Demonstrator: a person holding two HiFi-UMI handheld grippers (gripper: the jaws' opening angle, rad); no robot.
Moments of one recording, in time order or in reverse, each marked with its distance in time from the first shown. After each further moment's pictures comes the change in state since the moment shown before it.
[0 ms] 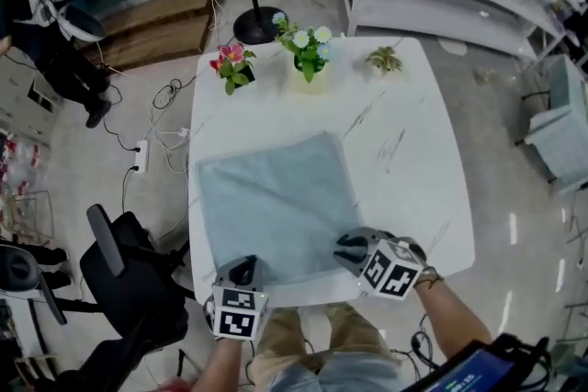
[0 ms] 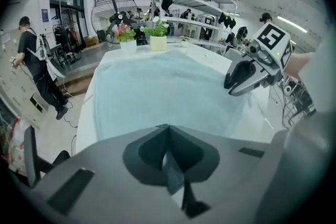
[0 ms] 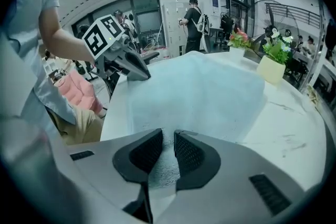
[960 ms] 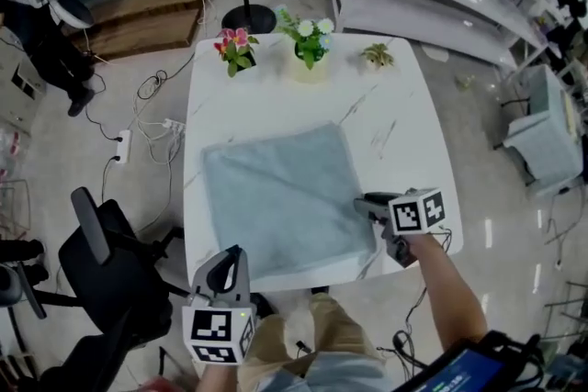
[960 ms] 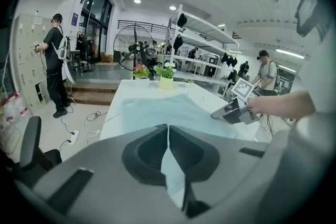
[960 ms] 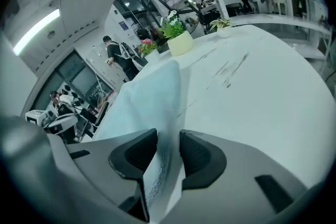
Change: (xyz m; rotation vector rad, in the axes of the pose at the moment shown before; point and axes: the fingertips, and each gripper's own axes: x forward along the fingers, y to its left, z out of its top) left arm -0.097 0.003 0.047 -0.153 -0.384 -0.005; right arm -0.034 -0.088 -0.052 0.924 -0.209 -0.169
